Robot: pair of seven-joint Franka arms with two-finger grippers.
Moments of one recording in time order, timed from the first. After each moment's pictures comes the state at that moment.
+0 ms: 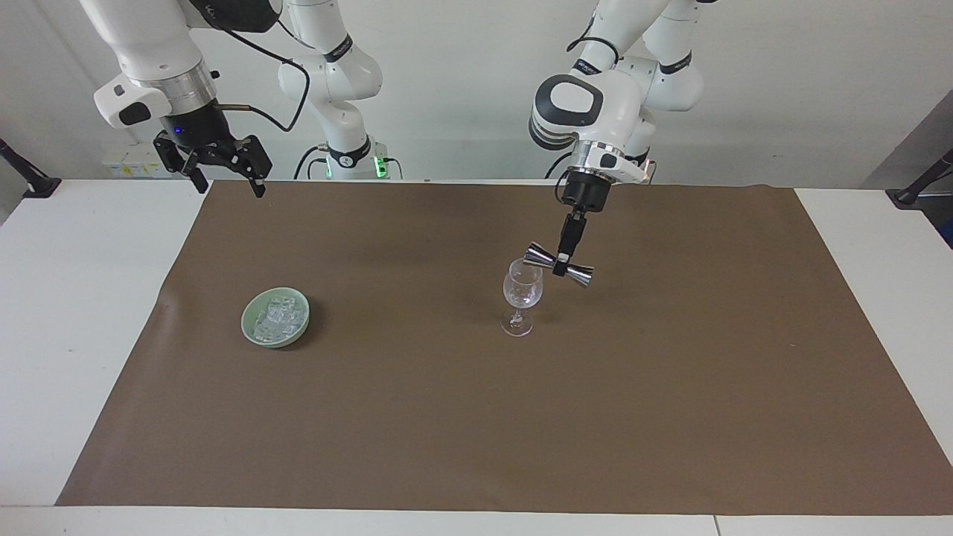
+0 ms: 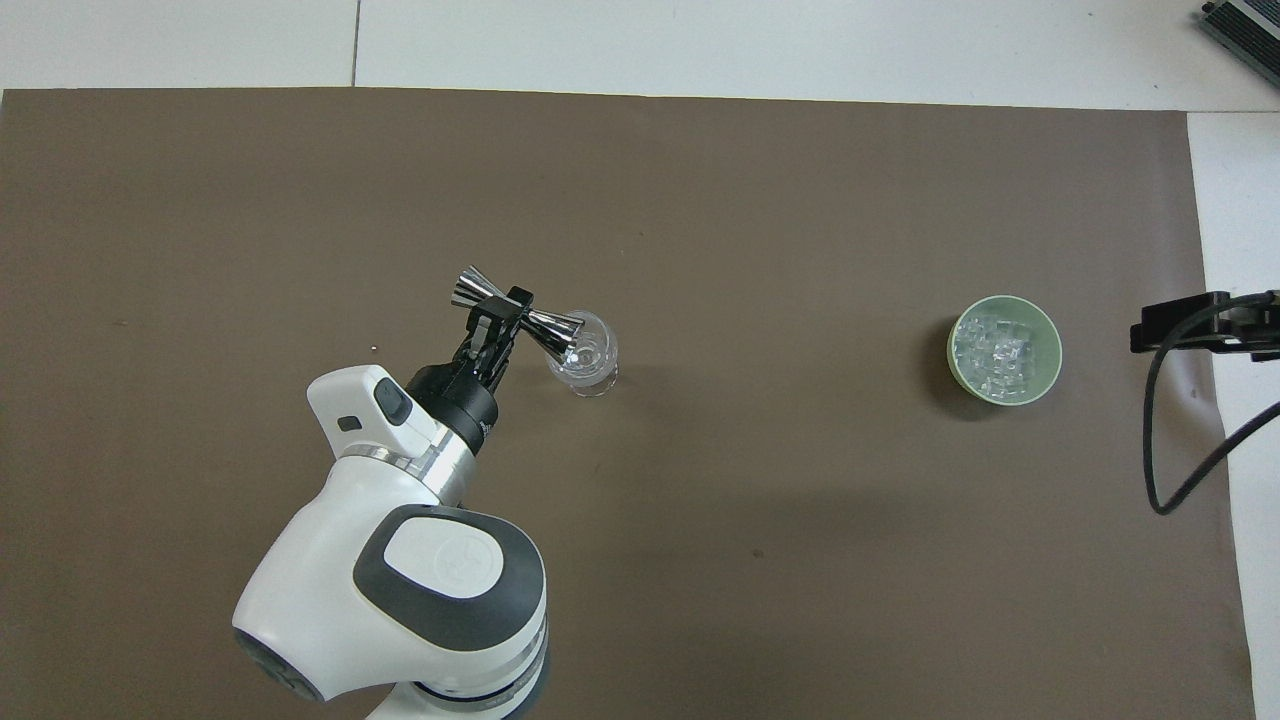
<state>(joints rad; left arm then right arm) -0.40 0.04 -0.35 -2.05 -1.88 3.39 0.04 0.06 -0.07 -0.10 -1.63 -0.02 1.59 0.05</state>
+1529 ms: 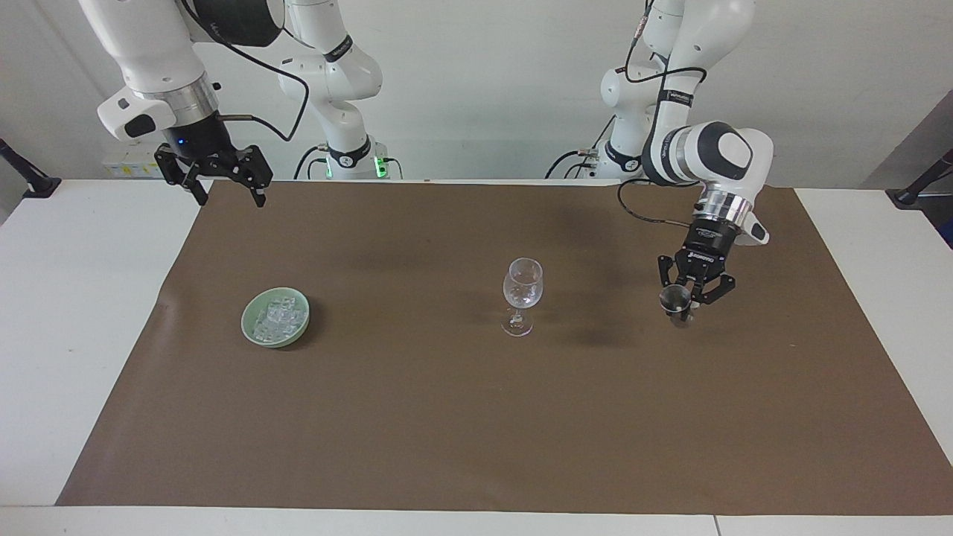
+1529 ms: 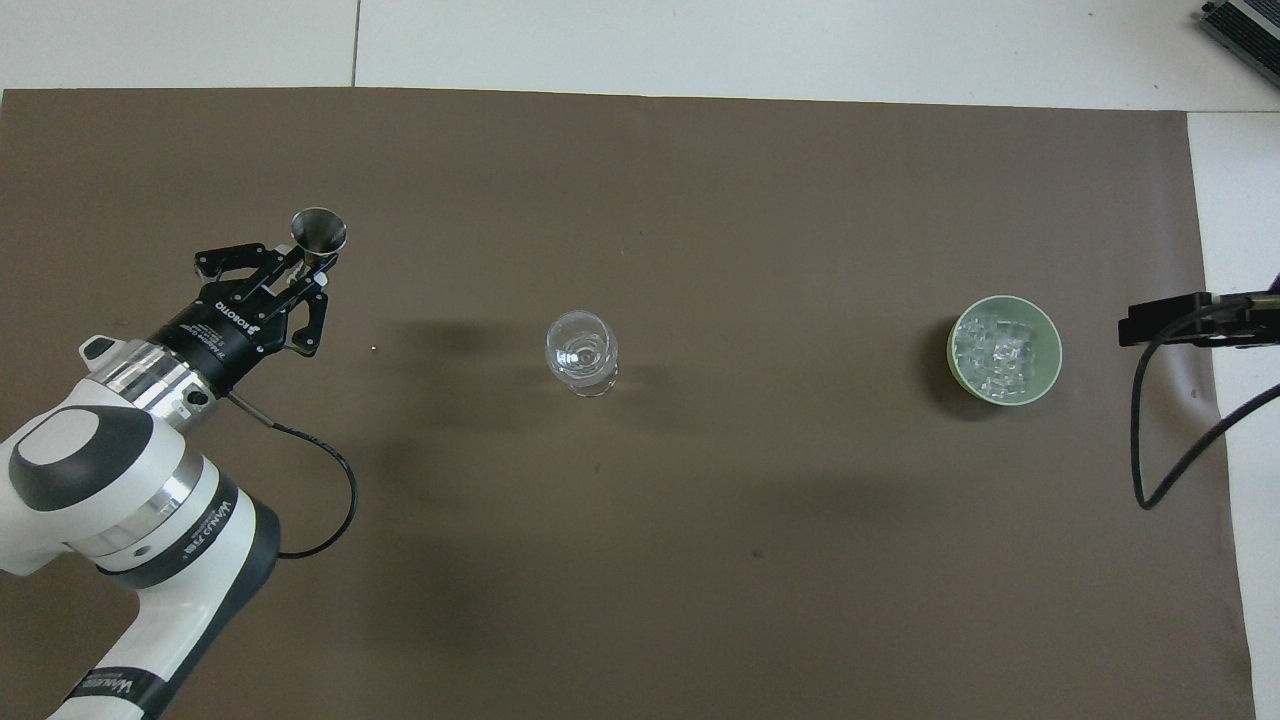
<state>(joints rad) 0.20 -0.01 -0.33 -2.25 -1.97 2.73 -0.65 0.06 -0.08 -0.10 -1.72 -0.02 1.72 -0.02</state>
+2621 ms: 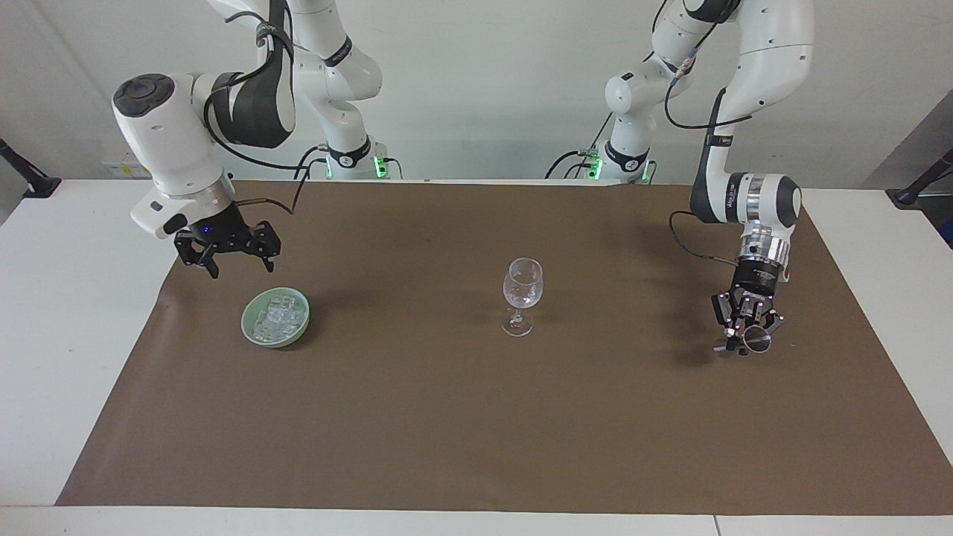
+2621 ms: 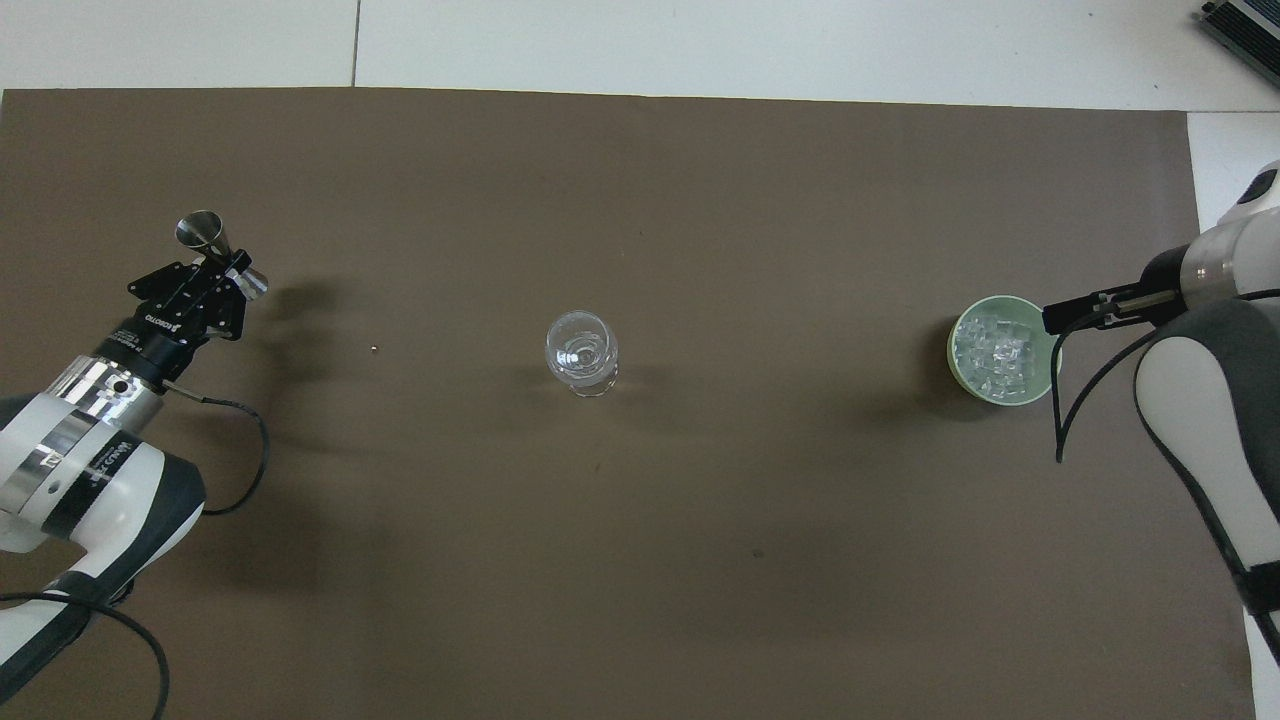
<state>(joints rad) 0.46 0.24 -0.34 -2.20 -2.17 2.48 -0.66 0.02 0.07 -0.11 -1.87 -0.01 2.02 -0.27</state>
